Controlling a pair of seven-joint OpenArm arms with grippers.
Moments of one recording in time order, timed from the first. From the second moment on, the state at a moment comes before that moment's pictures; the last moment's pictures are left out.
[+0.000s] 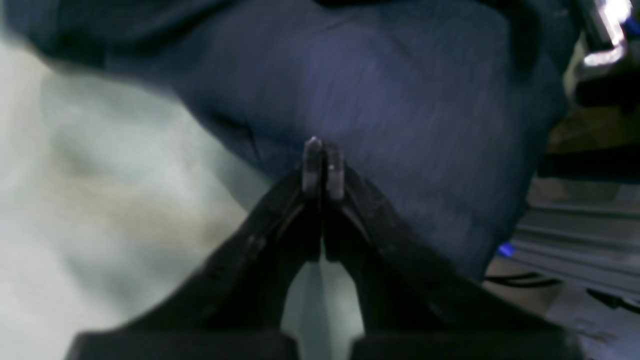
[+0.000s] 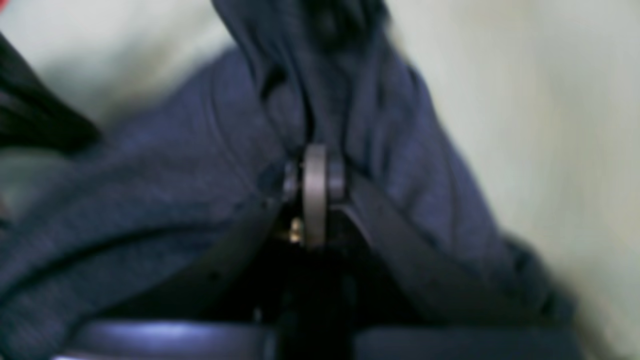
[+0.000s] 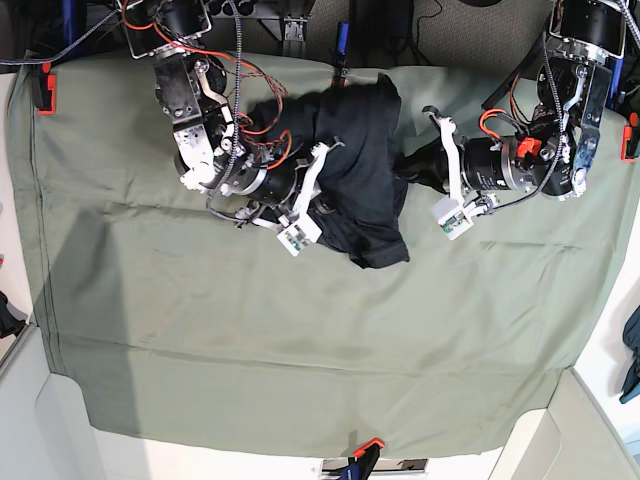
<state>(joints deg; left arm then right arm) 6.3 -30.6 4.2 98.2 -46.7 -38.4 57.8 3.7 -0.6 -19.0 83.8 12.6 26.7 -45.2</state>
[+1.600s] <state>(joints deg) 59.7 -26.5 -26.0 112.3 -40.9 -38.3 59.8 -49.0 6.8 15.1 118.5 28.0 19.2 -54.8</state>
